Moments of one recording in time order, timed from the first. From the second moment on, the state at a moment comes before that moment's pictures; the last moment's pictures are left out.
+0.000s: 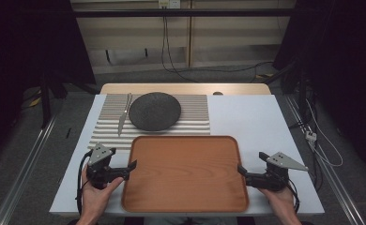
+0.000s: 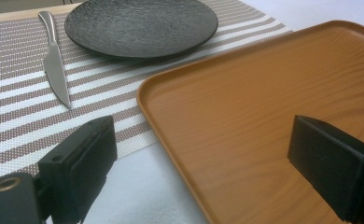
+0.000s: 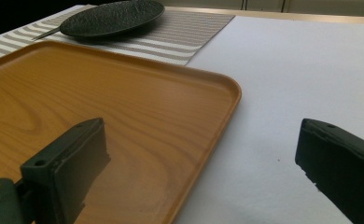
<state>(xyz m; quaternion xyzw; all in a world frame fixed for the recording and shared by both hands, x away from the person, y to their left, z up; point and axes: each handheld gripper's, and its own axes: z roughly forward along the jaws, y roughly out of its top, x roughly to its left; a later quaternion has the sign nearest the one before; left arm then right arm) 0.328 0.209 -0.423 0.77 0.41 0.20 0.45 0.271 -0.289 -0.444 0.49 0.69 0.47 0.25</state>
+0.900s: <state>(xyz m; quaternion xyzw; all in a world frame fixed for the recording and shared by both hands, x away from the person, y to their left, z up) 0.371 0.218 -0.407 0.78 0.43 0.17 0.42 0.273 -0.288 -0.446 0.49 0.69 0.47 0.25</state>
